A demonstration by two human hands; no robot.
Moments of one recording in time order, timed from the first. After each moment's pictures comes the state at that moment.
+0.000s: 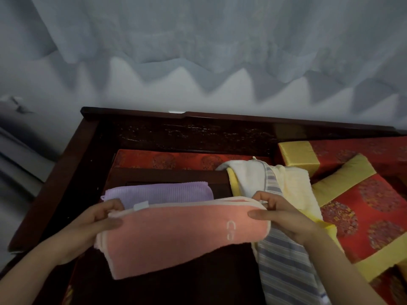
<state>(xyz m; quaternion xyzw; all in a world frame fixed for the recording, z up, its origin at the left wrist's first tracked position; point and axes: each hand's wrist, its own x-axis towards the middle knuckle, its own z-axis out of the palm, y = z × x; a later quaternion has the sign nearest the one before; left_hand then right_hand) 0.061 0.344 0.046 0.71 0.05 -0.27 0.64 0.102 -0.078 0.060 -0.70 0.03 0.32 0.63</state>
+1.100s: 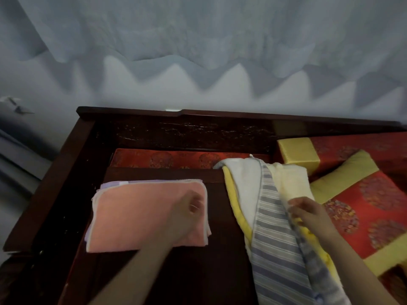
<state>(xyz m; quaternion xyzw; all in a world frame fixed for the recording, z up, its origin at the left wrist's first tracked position) 0.101 0.149 -0.003 0.85 0.07 -0.16 0.49 0.105 -0.188 -0.012 -0.86 0.21 0.09 0.46</state>
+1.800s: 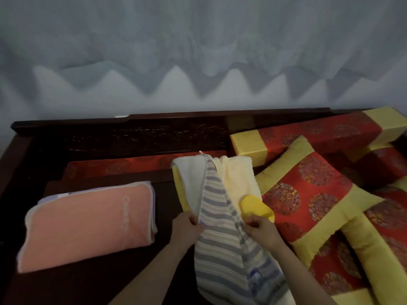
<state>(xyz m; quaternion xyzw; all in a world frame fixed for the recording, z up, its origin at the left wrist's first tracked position) 0.071 -0.009 -0.048 0.85 0.09 -0.20 0.48 0.035 -0.243 -0.050 -0.87 0.19 0.17 0.43</state>
